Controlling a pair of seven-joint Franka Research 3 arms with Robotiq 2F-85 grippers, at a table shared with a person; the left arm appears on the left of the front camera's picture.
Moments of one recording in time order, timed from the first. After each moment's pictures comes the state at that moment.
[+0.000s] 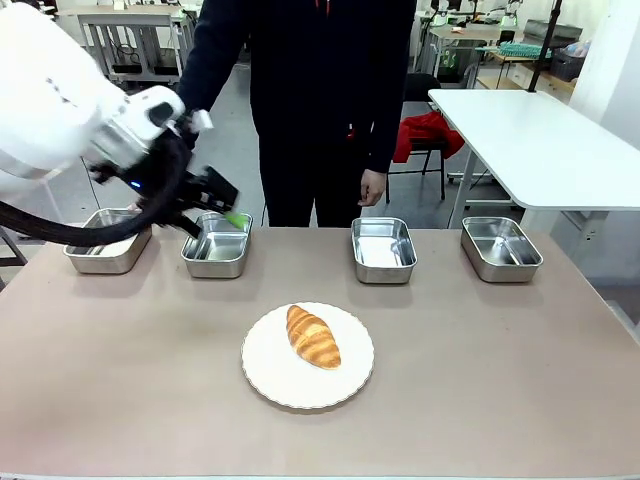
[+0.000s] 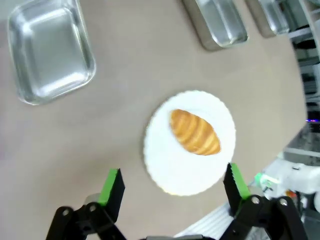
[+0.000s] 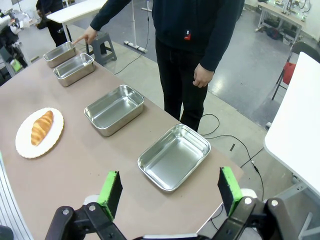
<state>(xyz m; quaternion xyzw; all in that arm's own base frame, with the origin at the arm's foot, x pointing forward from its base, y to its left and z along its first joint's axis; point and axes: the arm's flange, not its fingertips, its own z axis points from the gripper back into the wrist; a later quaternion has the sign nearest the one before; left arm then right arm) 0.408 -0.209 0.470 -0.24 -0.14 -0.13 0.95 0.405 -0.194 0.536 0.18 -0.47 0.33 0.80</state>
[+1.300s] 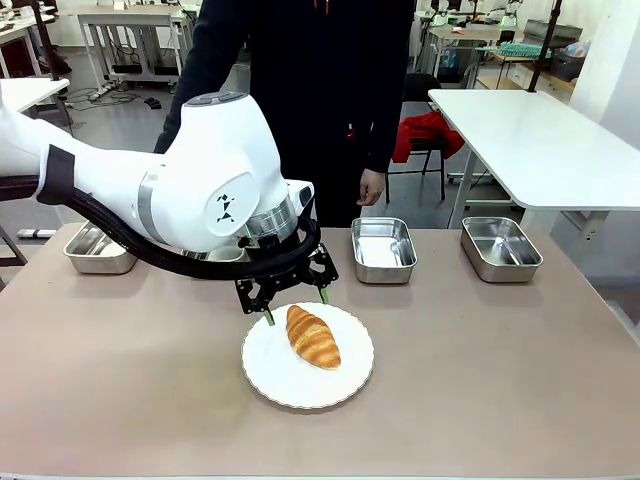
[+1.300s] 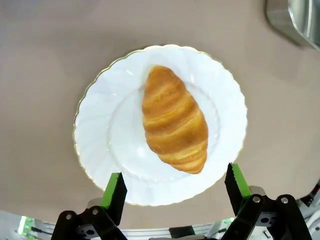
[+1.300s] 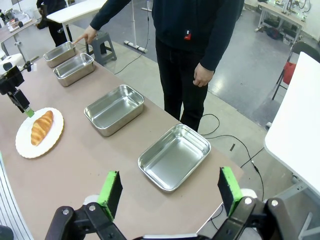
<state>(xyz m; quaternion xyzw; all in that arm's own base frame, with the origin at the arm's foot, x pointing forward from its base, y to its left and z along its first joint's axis) 0.379 -0.349 0.381 -0.12 -0.01 0.14 0.98 0.405 -0.194 0.535 0.18 -0.47 0.33 0.80</state>
